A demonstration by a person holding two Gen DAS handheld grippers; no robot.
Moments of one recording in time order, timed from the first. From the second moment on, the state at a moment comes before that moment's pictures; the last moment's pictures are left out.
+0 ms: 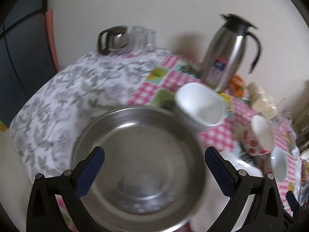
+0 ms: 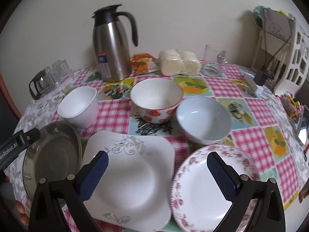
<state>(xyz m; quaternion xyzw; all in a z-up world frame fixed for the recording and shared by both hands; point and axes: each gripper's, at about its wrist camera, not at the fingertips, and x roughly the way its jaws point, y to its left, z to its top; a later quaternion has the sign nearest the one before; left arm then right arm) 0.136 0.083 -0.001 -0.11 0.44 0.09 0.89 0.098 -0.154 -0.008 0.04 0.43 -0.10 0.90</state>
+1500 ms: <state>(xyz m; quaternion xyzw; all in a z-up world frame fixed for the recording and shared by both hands) 0.124 0.219 -0.083 -0.29 0.49 0.17 0.81 0.113 -0.036 -0.080 0.02 0.49 0.08 0.87</state>
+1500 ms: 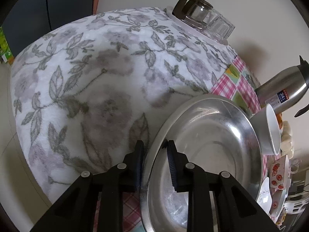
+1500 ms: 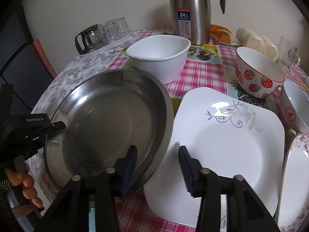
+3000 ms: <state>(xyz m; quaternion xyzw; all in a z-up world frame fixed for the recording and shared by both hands) 0.109 0.247 -0.073 -0.30 0.48 0.19 0.80 0.103 0.007 -0.071 -0.02 0.46 0.13 0.88</state>
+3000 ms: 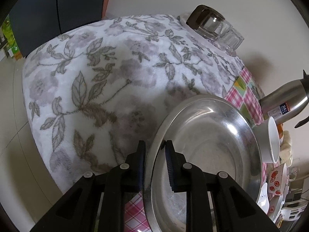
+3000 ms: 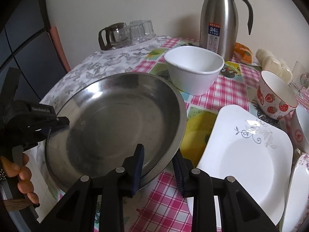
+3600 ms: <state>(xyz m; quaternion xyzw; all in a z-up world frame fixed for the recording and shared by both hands) 0.097 0.218 -0.005 -0.26 0.42 0.16 0.86 0.086 -0.016 -0.015 0.00 0.39 0.13 0.91</state>
